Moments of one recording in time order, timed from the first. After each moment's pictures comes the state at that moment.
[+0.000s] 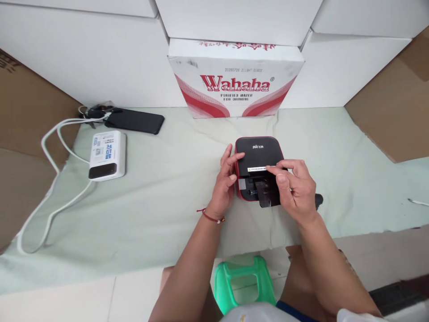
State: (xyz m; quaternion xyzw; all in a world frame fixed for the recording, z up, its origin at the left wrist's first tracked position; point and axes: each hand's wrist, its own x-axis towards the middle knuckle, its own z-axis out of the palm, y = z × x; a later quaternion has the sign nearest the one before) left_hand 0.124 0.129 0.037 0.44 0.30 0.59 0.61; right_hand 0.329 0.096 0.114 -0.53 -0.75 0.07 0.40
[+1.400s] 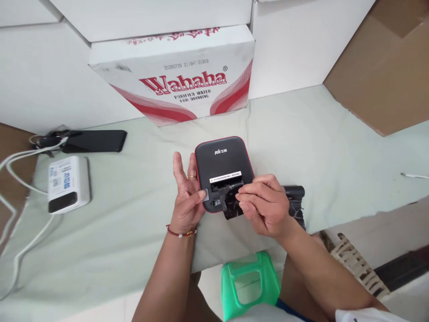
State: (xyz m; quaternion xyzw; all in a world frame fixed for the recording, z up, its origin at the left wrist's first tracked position) left_hand 0.103 0.128 0.031 0.42 0.31 0.54 0.66; right_hand 0.330 0.077 0.092 -0.40 -0.75 0.05 0.52
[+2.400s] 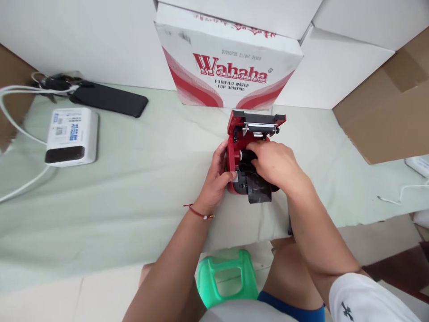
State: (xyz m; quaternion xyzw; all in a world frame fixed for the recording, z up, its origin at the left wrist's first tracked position) left_hand 0.130 0.129 0.021 0.40 0.29 0.58 0.65; right_hand 0.302 0.171 0.159 -0.59 -0.80 0.08 -0.04
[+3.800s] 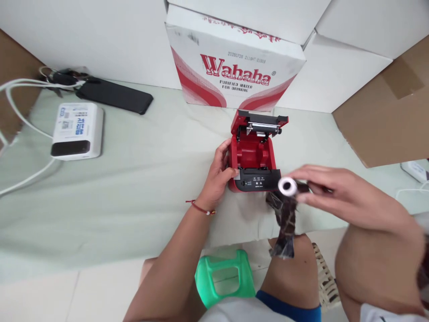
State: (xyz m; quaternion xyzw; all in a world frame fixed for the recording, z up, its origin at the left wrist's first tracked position) left_hand 0.134 0.133 0.029 0.39 0.29 0.59 0.65; right_hand 0.401 0.103 0.237 -0.46 -0.81 0.35 0.08
